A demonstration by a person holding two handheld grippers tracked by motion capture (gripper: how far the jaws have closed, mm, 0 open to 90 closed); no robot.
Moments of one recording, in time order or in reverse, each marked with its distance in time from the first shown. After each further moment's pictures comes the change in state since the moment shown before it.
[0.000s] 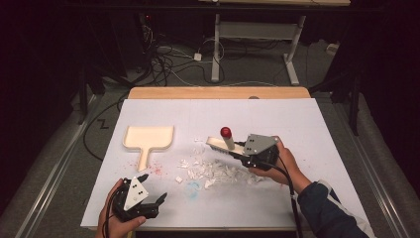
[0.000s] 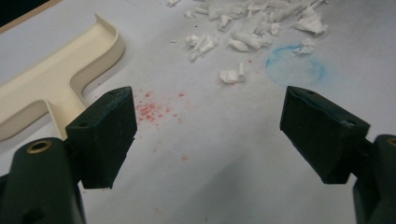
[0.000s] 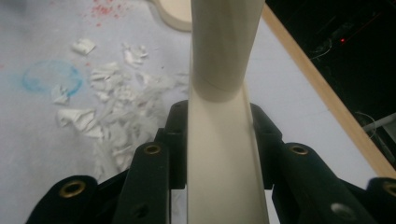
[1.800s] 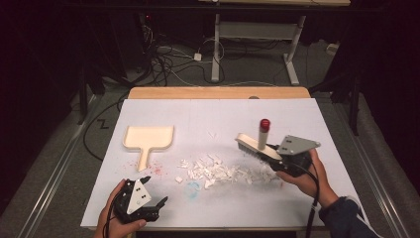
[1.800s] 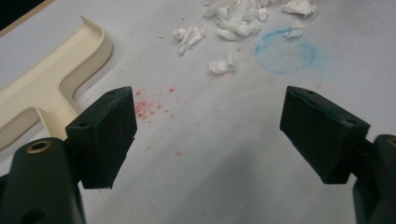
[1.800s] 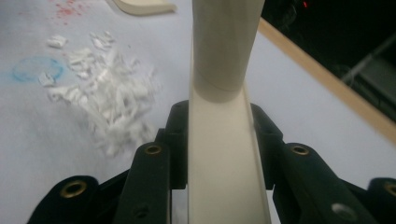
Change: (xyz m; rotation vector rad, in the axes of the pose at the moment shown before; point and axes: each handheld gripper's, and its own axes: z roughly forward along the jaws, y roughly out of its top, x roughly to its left) left arm -0.004 -0.001 0.001 0.027 -0.018 0.085; right arm -0.004 -0.052 -0.065 0.016 -0.113 0.254
